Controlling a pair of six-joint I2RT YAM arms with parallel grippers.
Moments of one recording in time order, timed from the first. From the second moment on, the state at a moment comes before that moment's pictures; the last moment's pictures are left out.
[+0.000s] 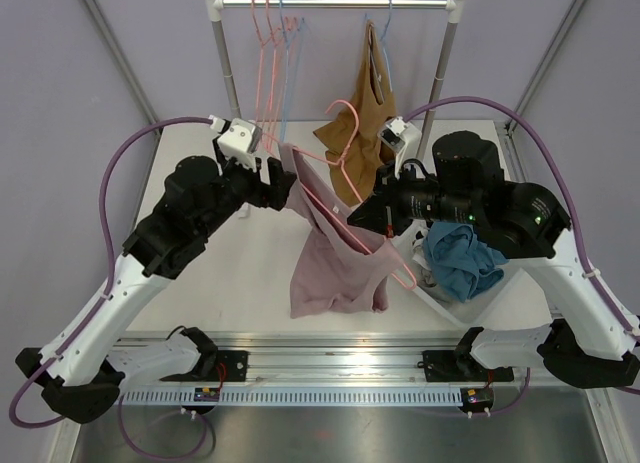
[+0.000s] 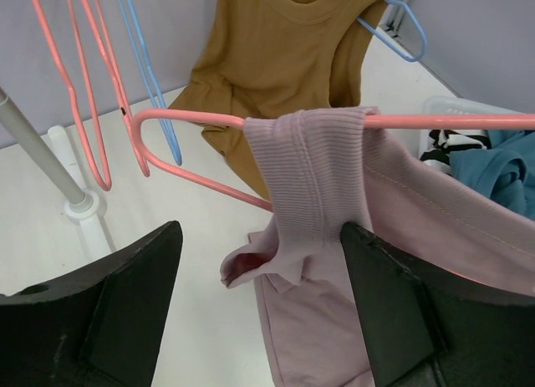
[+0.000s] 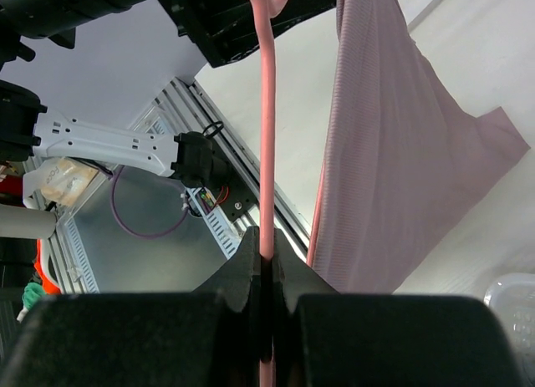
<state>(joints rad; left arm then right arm) -0.69 1.04 1.33 -0.47 -0.14 -0.10 0.86 1.24 1.83 -0.99 -0.27 0.39</state>
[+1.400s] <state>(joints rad) -0.40 1.03 1.40 -0.75 -0.43 -0.29 0.87 1.00 1.41 -0.71 -0.39 0.23</state>
